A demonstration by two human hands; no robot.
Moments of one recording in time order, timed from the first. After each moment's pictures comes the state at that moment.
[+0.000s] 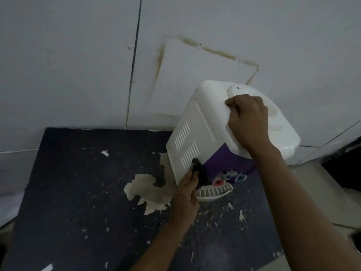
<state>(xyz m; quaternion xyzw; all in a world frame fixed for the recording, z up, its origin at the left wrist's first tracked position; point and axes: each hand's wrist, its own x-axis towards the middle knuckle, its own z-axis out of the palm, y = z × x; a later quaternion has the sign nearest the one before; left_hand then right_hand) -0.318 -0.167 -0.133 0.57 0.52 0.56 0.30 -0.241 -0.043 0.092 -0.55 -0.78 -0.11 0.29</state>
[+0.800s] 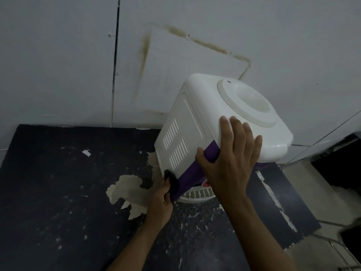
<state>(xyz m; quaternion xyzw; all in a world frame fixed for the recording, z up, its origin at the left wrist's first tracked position) -0.331 -0.151 -0.187 0.50 0.61 0.44 0.43 -0.230 -0.112 0.009 -0.57 -0.72 -0.29 0.28</state>
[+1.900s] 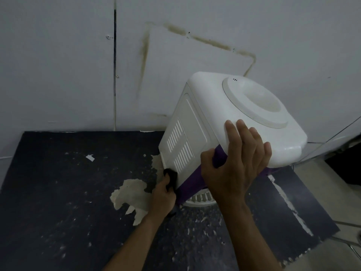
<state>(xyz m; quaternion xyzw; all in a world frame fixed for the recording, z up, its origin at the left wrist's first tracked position) -0.343 -0.121 -0.180 0.39 0.63 0.40 0.53 -0.240 -0.109 -0.005 -0.55 -0.67 -0.28 0.41</state>
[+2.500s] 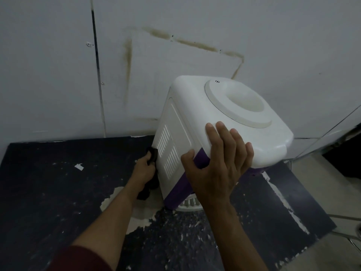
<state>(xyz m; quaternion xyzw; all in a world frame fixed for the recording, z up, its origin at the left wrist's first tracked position) -0.391 -0.025 -0.169 0.41 0.64 0.39 0.52 -0.241 -0.097 -0.004 -0.55 -0.66 -0.29 0.42</state>
